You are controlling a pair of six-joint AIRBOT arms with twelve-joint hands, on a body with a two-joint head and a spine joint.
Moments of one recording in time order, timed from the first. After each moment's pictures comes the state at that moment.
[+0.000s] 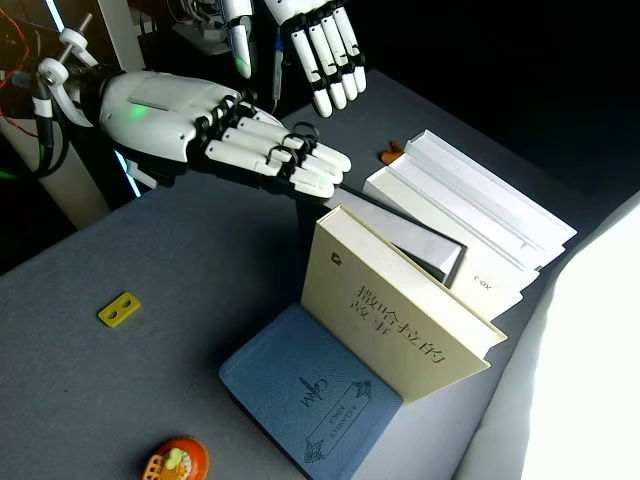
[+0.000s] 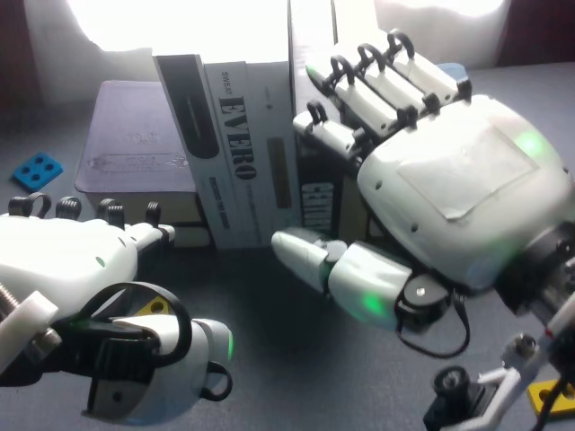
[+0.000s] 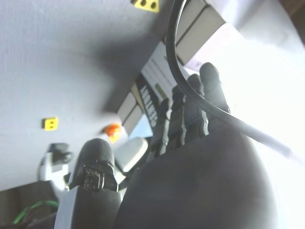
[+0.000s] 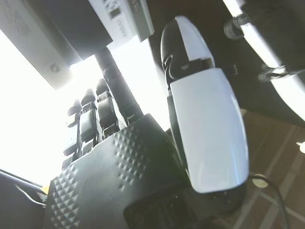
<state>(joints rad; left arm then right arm) -0.22 -0.79 0.19 -2.40 -1.58 2.98 -0.46 -1.09 0.50 0.84 1.06 -2.14</state>
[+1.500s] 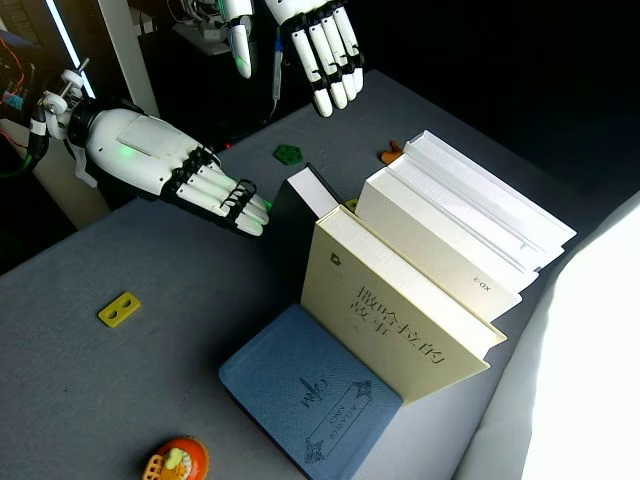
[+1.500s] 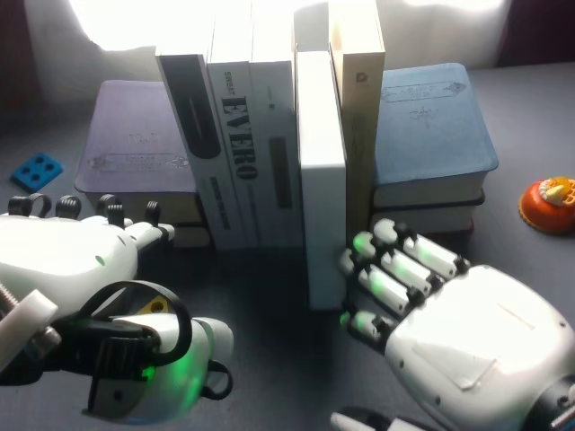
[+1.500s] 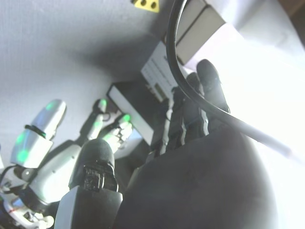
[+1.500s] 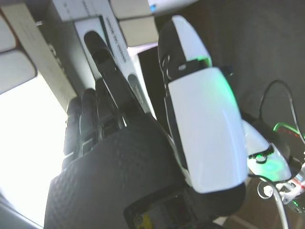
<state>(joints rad) -0.22 -0.79 0.19 -2.40 -1.58 2.98 -0.68 -1.10 0.43 0.98 0.99 -2.27</state>
